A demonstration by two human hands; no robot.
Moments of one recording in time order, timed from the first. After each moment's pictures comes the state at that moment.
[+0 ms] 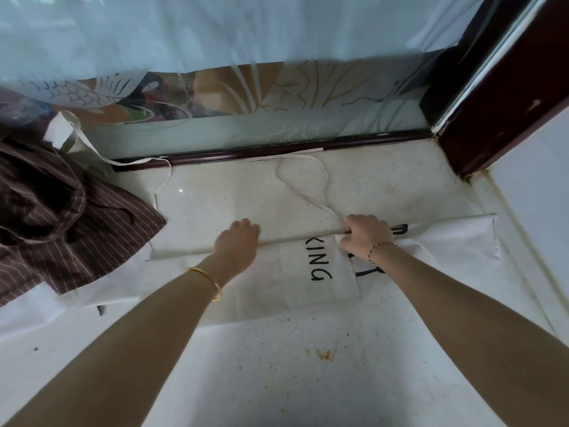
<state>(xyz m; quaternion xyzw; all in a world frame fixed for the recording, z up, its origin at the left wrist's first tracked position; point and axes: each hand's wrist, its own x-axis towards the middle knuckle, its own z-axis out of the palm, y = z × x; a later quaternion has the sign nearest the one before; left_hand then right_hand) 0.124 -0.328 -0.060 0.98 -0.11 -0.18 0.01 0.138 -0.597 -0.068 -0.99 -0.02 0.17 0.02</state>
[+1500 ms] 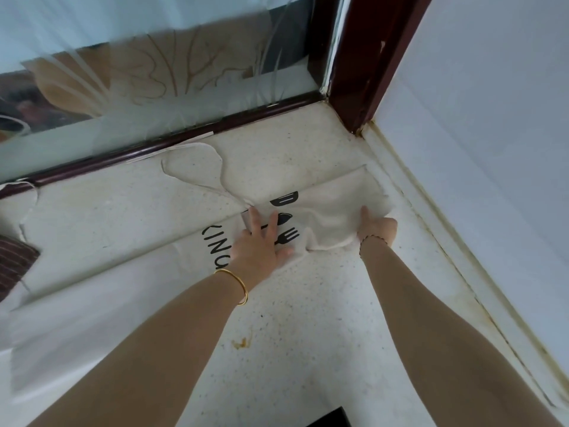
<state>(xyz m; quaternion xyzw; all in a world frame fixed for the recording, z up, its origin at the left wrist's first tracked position) 0.083 -0.538 -0.097 0.95 -0.20 -0.23 -0.02 0.046 -0.751 -0.079 -0.62 0.59 -0.07 0.52</state>
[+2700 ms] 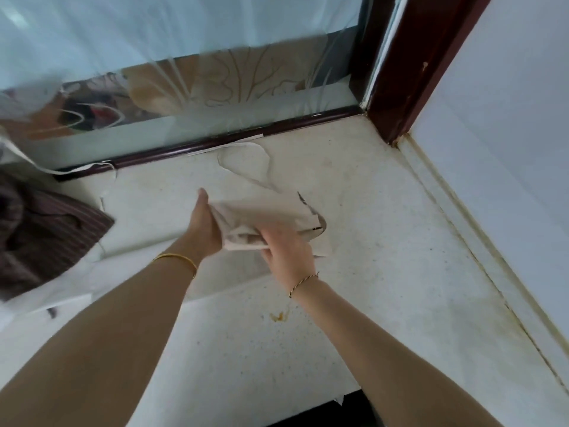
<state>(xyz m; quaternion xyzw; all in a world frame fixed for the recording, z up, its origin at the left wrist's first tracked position) 0.099 -0.398 -0.020 0.48 0.30 -0.26 0.78 0.009 -0.540 -0.035 -0.96 -0.08 -0.10 0.25</state>
